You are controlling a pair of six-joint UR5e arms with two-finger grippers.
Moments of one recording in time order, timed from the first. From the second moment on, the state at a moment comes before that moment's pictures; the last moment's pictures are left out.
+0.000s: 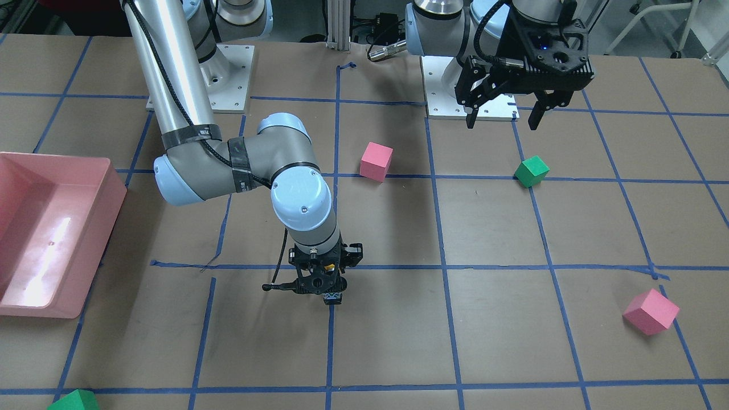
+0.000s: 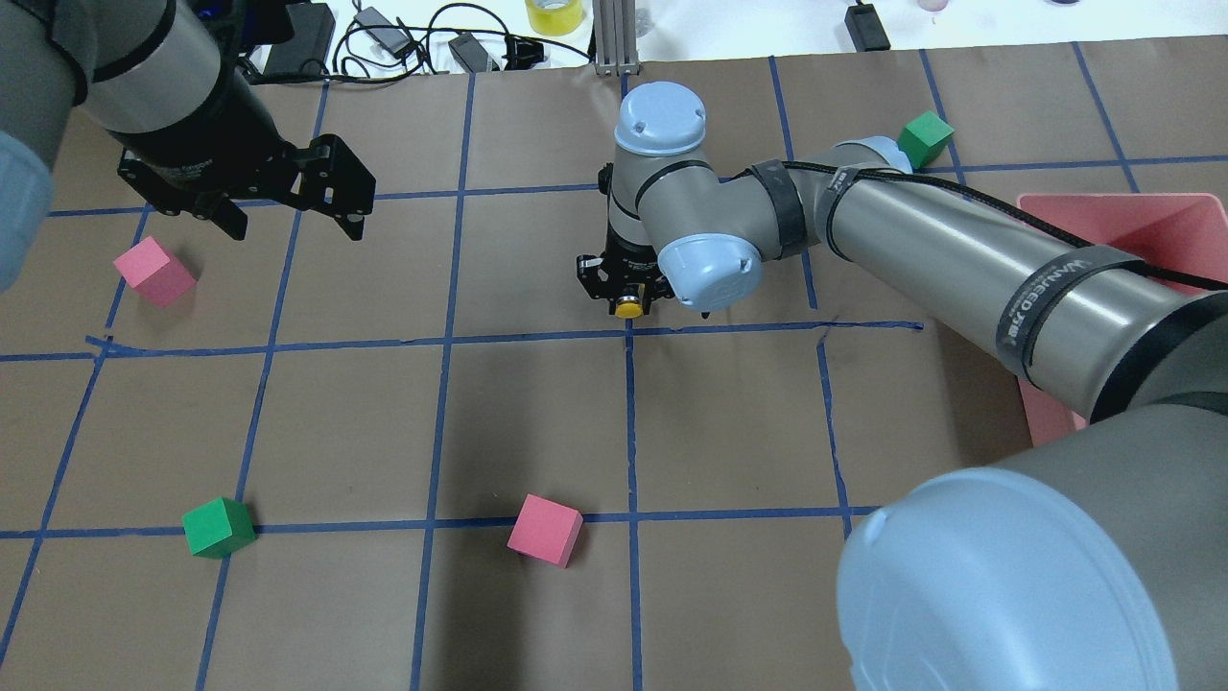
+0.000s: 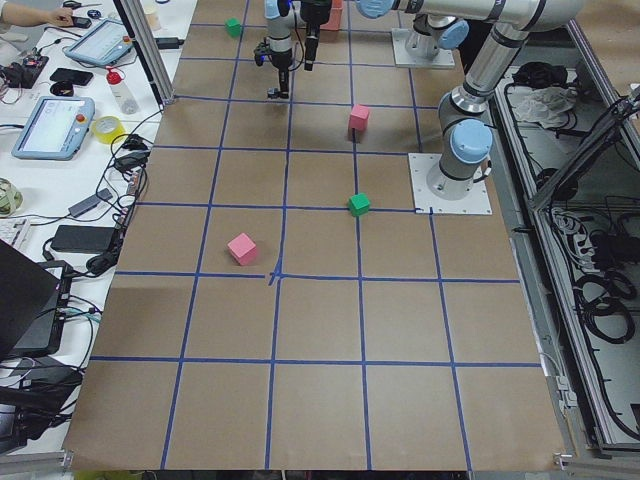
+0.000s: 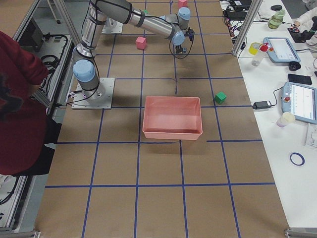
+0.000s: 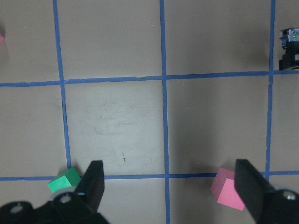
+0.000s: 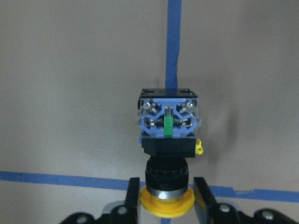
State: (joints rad) left arm -1.59 -1.47 -1.60 -1.52 1.61 0.01; right arm 1.90 -0.99 1.57 -2.16 -1.44 0.30
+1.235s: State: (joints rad) left arm -1.59 -1.47 -1.60 -1.52 1.61 0.01; right arm 1.90 -0.96 1.56 -2.17 -1.38 0.30
